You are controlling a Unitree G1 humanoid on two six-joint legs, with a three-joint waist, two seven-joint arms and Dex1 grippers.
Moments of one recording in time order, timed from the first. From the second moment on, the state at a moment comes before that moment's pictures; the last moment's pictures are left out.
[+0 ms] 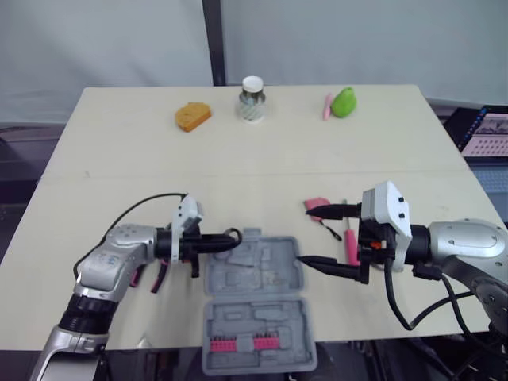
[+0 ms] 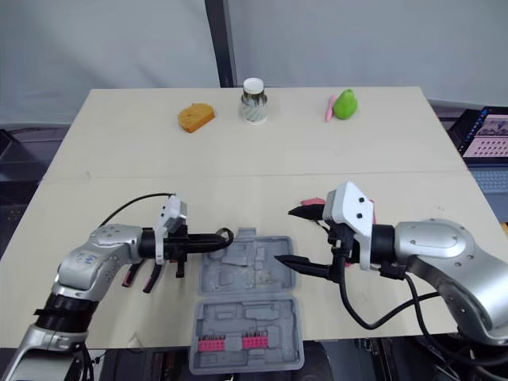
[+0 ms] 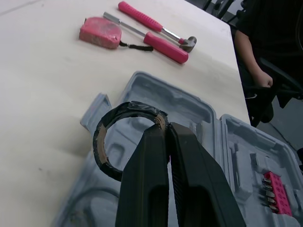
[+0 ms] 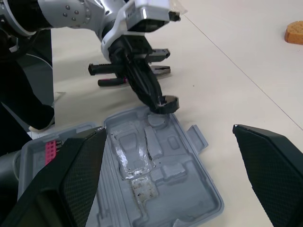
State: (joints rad) left arm -0.34 0.59 -0.08 -0.07 -0.42 0.59 -1.05; right arm -0.27 -0.89 -0.12 -0.72 0.78 0.79 0.83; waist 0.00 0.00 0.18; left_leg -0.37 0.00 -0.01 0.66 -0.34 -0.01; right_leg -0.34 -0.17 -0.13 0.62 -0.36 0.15
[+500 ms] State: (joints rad) left arm -0.30 0.61 -0.10 -0.02 -0.38 0.56 -1.03; right arm -0.23 -0.89 -0.10 -0.75 0.80 0.81 0.81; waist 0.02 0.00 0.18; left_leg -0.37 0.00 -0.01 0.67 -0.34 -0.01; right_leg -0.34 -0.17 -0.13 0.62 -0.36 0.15
